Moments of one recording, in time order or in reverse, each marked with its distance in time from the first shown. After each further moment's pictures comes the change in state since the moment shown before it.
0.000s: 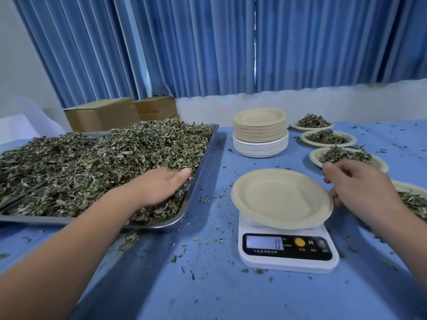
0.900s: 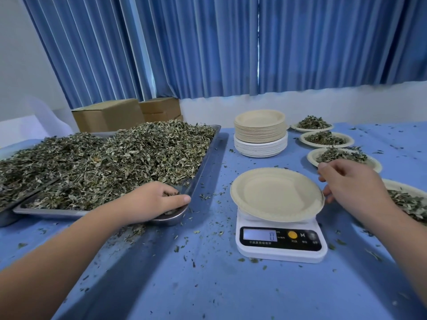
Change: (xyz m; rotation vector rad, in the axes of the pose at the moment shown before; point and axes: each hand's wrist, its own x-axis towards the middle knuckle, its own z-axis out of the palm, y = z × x) left_hand -0.052 -0.005 0.006 -0.294 -0.050 0.044; right_hand -0.001 0.003 -0.004 0.067 -0.009 -0.024
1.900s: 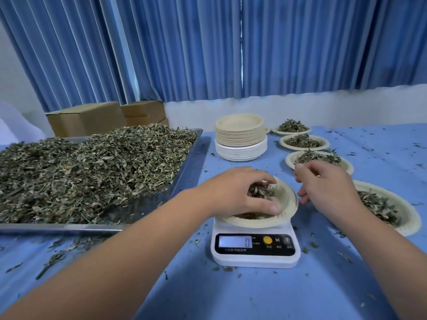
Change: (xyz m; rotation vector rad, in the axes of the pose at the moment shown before) left_hand 0.060 0.155 0.066 0.133 -0.087 0.528; right_hand 0.005 0.005 -0.001 0.041 0.026 -0.040
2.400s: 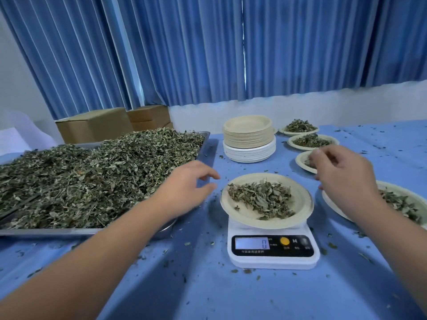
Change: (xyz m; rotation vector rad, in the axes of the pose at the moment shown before) left_hand -0.059 -0.070 -0.027 0.073 0.418 -0.106; right_hand 0.005 -0.016 0.000 0.009 0.143 -0.082
